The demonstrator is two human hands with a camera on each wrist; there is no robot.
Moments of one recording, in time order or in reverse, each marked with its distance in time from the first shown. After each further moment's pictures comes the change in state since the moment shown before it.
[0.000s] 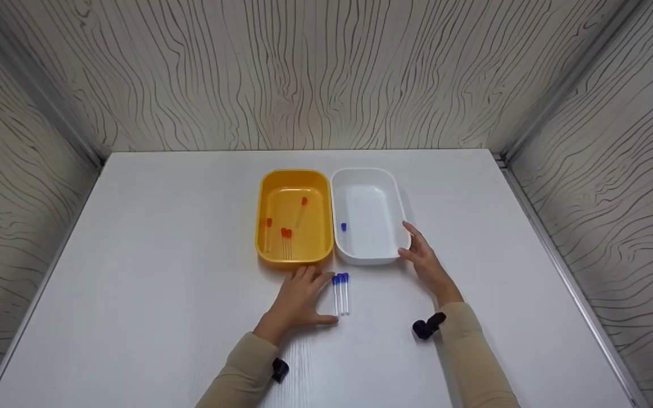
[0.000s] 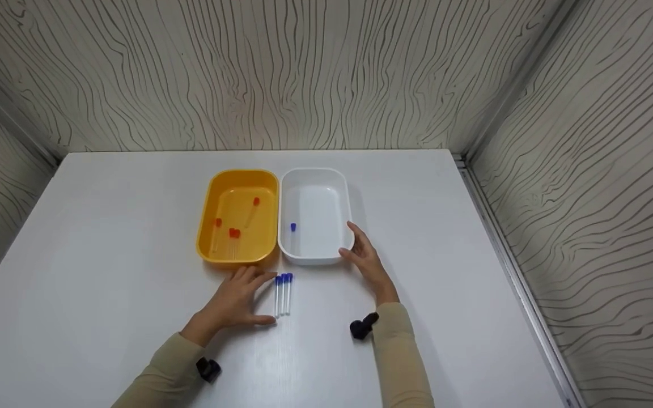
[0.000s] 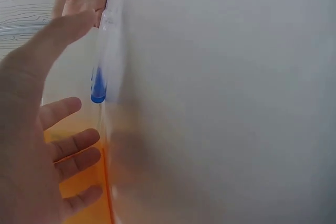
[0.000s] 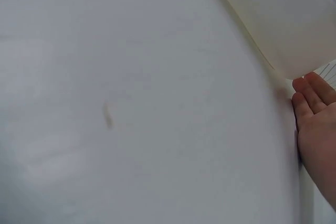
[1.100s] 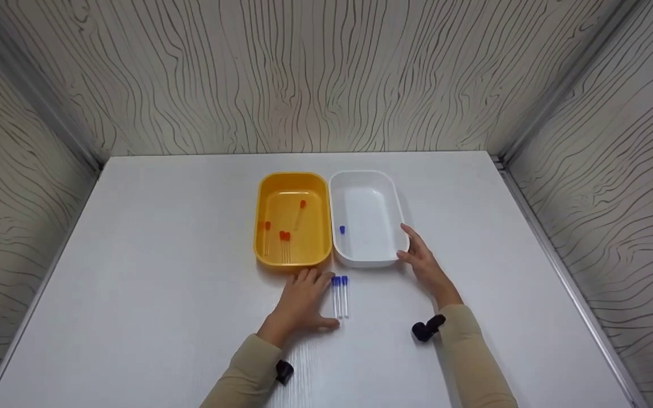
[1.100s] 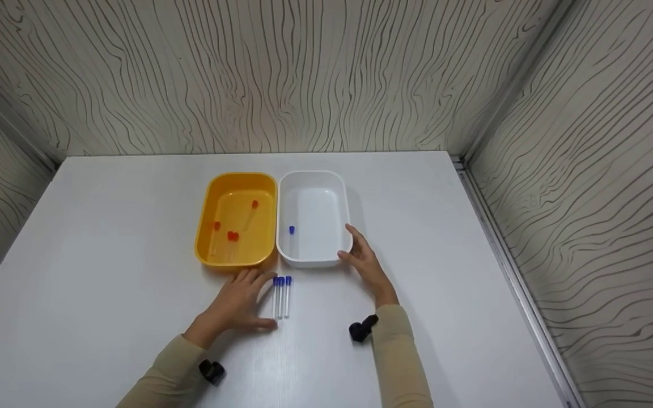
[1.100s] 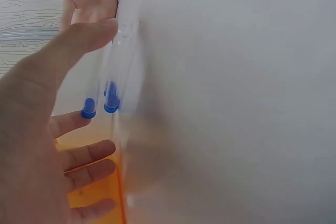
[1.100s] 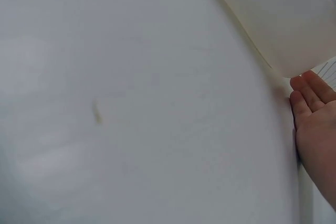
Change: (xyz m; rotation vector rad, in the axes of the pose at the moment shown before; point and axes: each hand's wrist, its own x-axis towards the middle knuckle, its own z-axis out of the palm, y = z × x) left_hand 0.007 0.014 -0.005 0.090 -0.054 -0.046; right_hand 0.001 0.000 -0.003 -0.029 -0.018 0.016
